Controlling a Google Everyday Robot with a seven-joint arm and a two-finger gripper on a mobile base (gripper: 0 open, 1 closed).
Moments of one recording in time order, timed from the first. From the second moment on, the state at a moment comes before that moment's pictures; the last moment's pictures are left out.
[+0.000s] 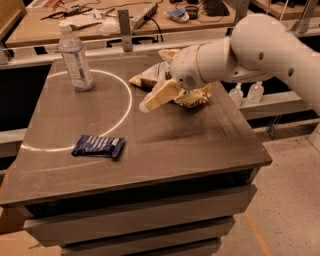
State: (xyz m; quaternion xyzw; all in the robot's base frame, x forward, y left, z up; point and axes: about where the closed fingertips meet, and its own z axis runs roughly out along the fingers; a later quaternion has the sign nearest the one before) arm 0.619 0.023 0.929 -0.57 0.63 0.22 0.48
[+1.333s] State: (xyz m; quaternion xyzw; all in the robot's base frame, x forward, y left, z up) arm 0.713 0.190 0.905 -0.54 0.60 0.30 0.51
